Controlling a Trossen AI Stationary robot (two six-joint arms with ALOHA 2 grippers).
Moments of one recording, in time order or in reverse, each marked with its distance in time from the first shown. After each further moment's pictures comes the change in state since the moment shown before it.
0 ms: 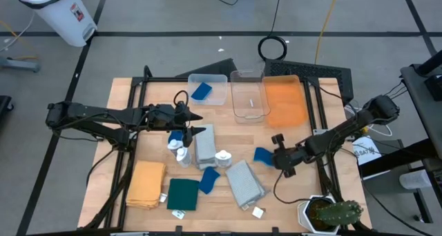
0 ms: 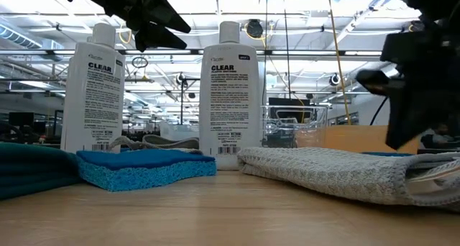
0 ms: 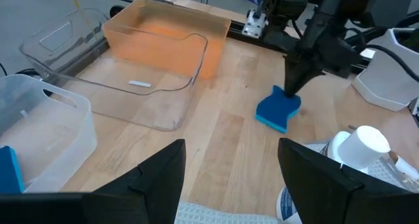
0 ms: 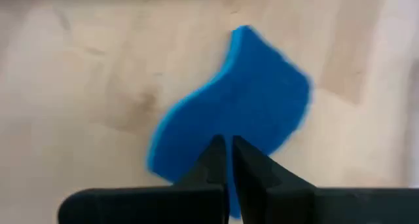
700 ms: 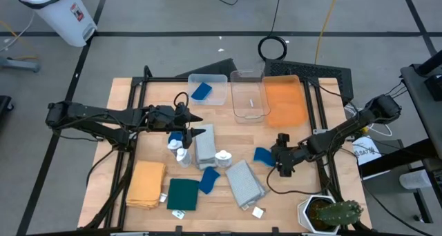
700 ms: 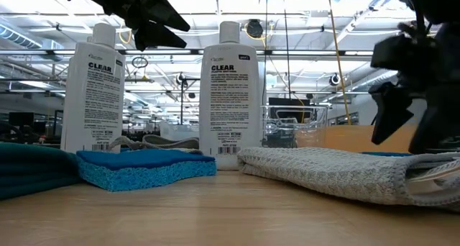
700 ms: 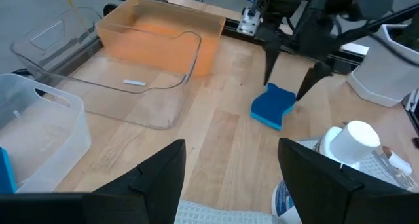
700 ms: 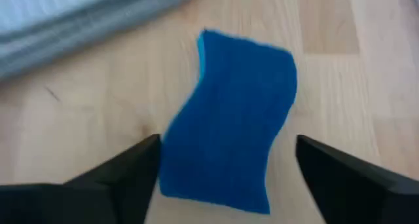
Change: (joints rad) left arm -0.017 0.000 0.000 -0.002 0.000 -0.001; right arm -0.001 -0.039 -0.062 0.059 -0.035 0.416
